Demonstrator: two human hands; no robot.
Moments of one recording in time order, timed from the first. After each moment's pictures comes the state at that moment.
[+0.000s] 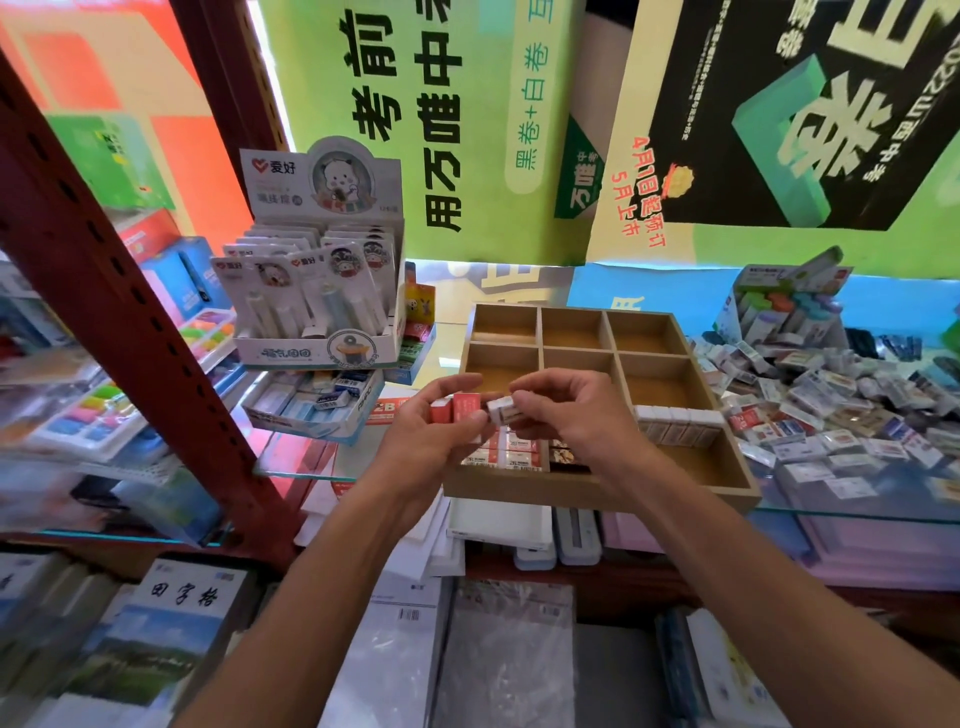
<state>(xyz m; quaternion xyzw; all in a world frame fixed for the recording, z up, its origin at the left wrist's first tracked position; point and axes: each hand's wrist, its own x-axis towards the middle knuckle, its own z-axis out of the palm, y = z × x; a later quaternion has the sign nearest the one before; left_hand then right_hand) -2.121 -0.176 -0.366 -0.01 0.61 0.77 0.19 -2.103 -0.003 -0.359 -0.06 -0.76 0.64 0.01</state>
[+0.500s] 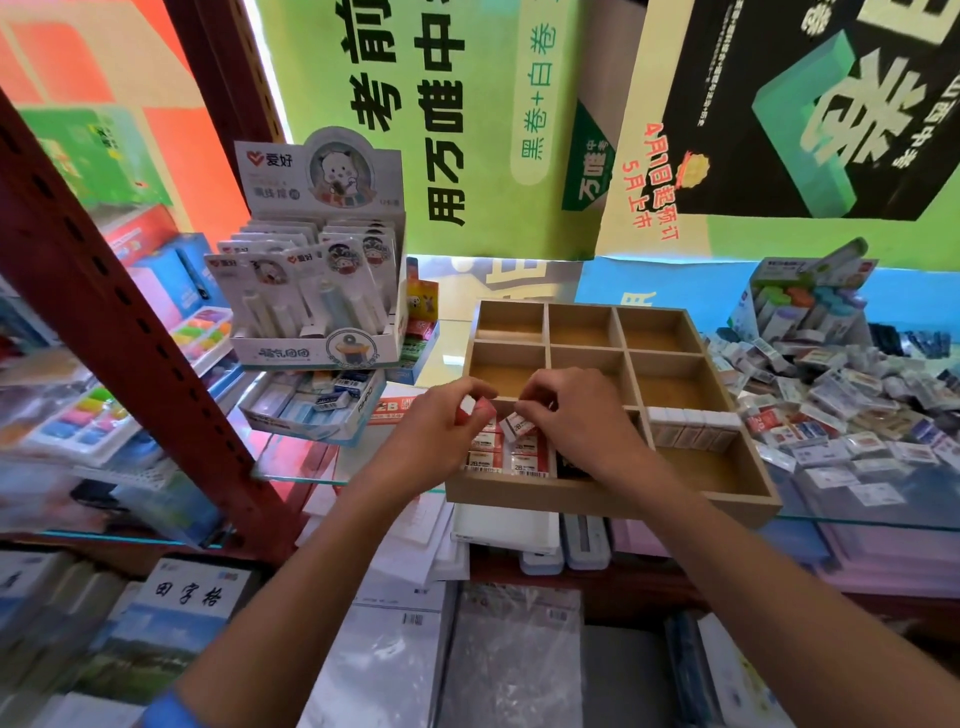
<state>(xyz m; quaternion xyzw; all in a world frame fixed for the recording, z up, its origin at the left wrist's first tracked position) -2.153 -0.168 -0.372 0.17 0.89 0.42 0.09 -2.138 0.005 -0.387 0.01 -0.96 0.26 0.10</state>
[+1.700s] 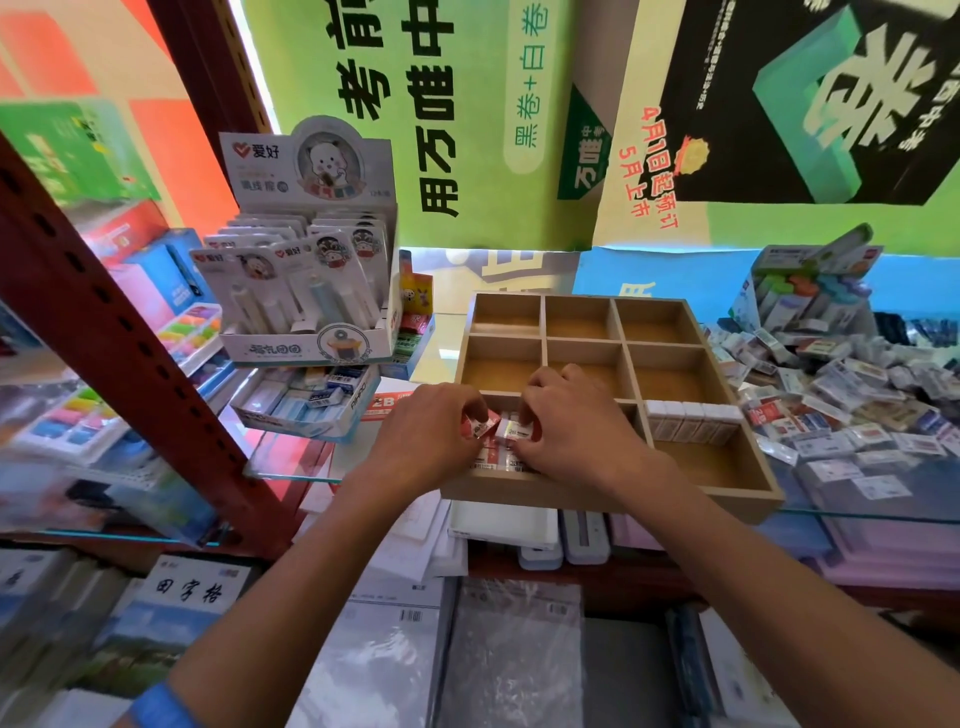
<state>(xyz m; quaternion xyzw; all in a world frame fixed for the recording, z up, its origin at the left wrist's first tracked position) -2.157 -0.165 -0.380 0.19 0.96 0.21 0.03 -2.126 0.000 -0.382 0.06 -1.00 0.07 0.04</state>
